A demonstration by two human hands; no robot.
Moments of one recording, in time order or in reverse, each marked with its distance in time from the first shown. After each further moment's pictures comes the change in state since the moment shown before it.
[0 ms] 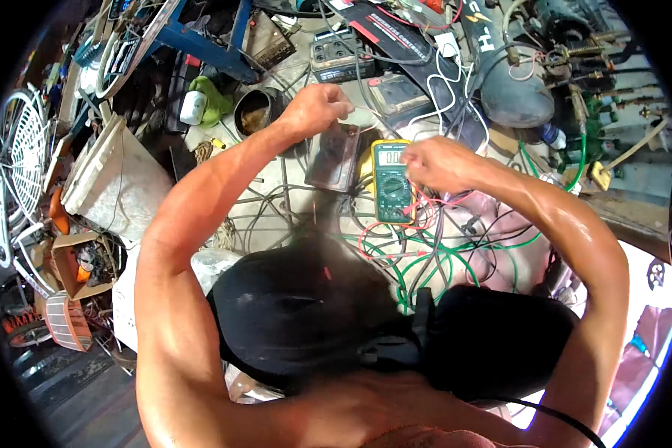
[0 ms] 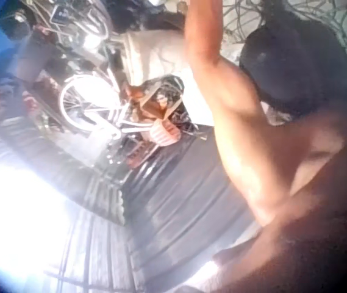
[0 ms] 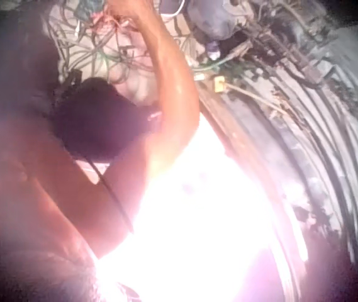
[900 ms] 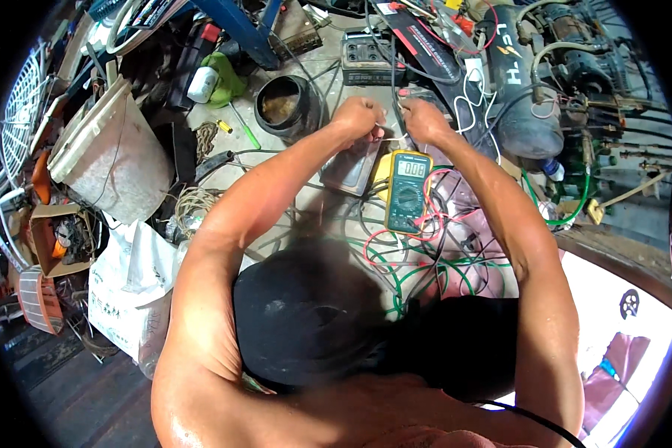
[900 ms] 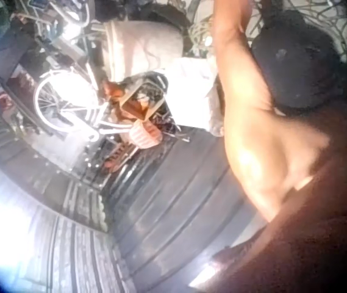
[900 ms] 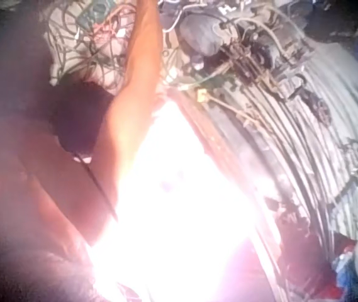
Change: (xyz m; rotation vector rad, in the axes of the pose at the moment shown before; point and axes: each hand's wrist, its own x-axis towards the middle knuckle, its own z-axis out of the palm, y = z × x) left_hand 0.037 -0.063 0.045 -0.592 0.096 -0.172; right_hand 0.167 0.062 0.032 -0.026 0.378 0.144
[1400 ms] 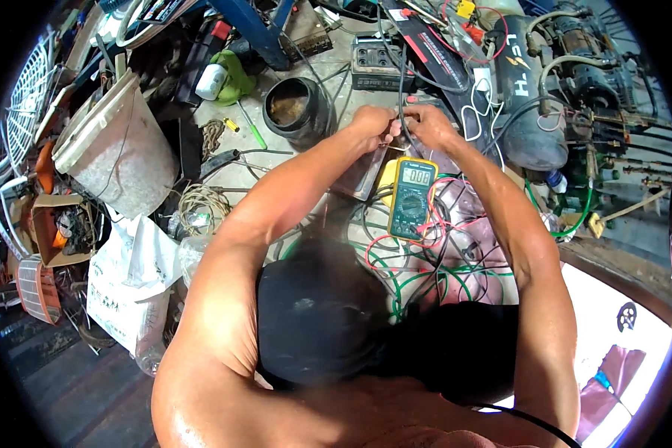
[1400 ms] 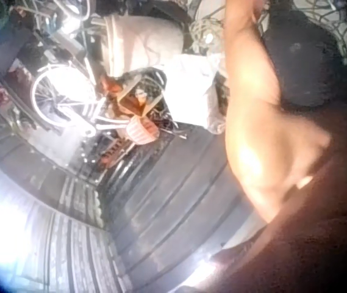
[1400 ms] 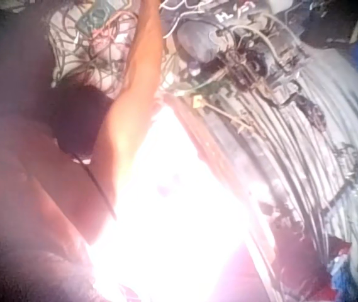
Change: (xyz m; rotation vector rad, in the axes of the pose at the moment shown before) left_hand 0.022 -0.004 0.021 -0.480 0.026 -0.241; right_hand 0.000 0.001 -0.004 0.270 -0.086 0.006
